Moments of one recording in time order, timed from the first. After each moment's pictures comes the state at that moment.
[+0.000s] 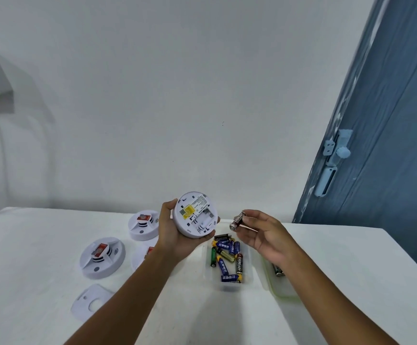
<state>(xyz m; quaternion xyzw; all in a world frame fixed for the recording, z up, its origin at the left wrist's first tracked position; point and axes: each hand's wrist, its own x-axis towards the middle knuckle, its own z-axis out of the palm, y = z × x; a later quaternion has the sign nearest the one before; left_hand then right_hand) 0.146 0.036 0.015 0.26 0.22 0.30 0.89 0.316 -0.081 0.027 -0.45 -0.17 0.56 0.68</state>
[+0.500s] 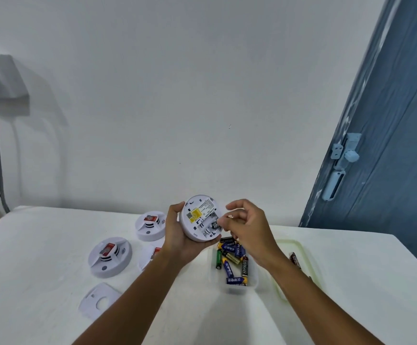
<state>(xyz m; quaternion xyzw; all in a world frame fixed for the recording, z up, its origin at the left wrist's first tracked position) 0.145 0.028 0.021 0.24 0.23 0.31 0.89 0.272 -0.063 0.039 -0.59 -0.42 0.31 0.61</state>
